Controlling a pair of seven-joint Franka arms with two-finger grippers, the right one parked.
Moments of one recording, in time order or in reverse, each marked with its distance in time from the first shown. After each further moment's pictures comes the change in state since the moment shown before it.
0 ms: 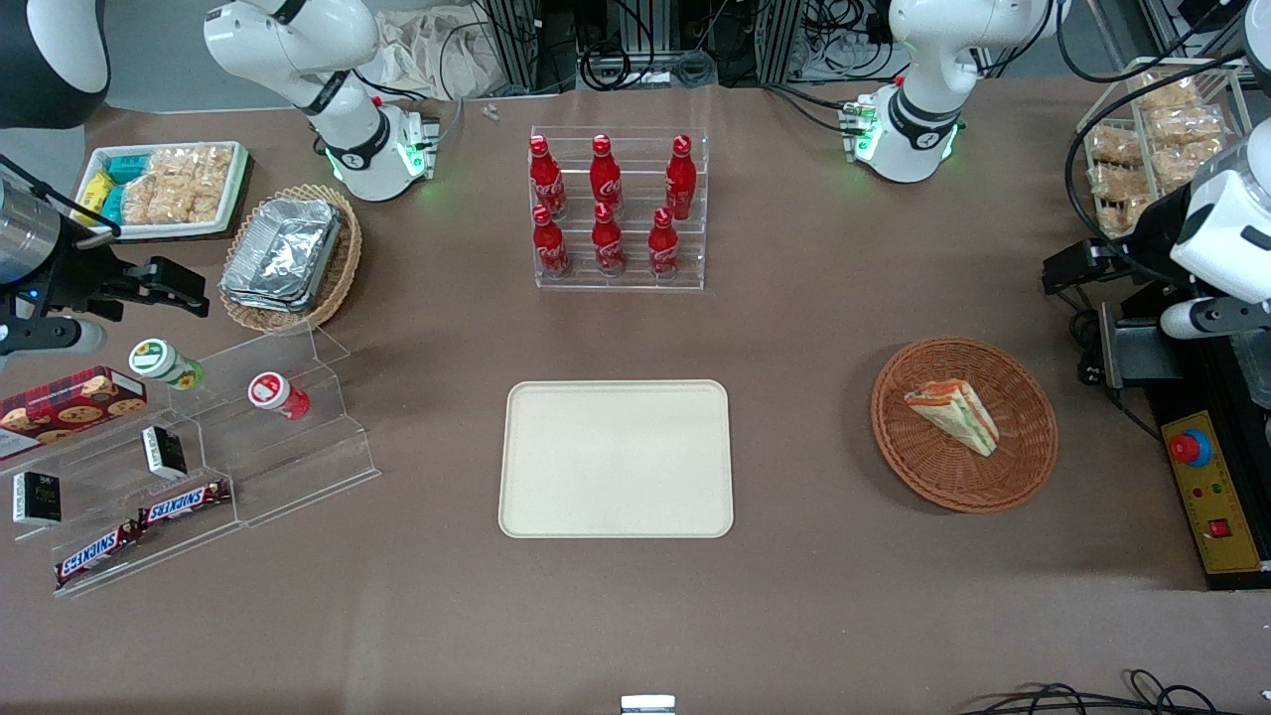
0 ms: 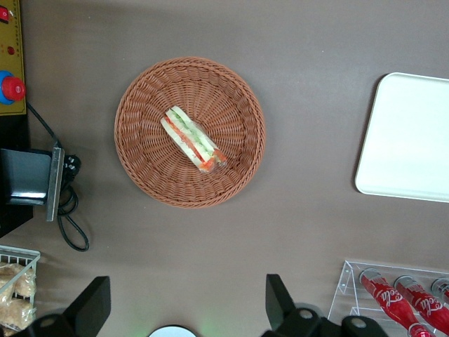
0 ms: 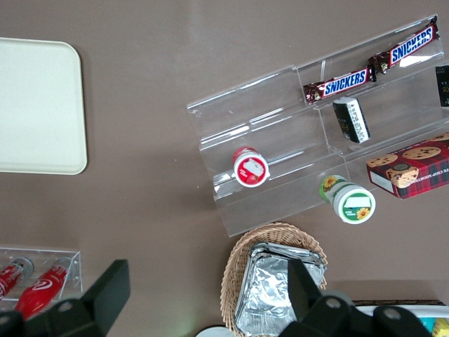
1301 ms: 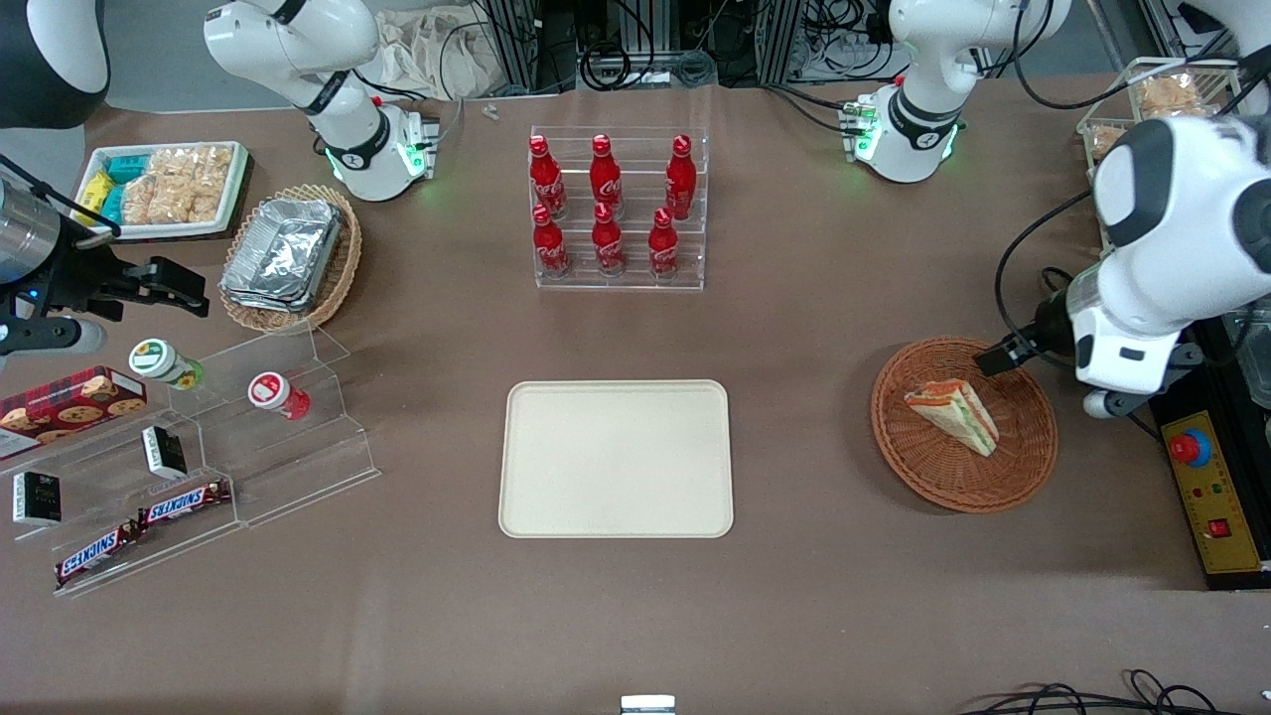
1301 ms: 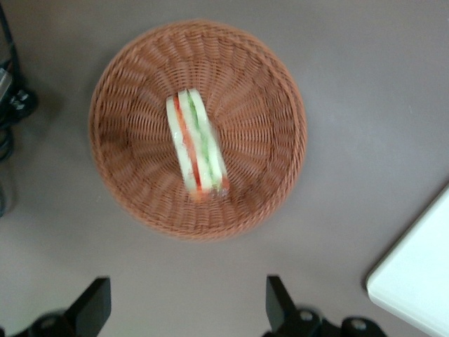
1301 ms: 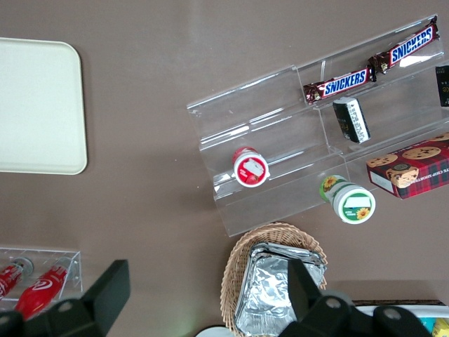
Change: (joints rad) arm -0.005 0.021 0.000 -0.462 0.016 0.475 -0.448
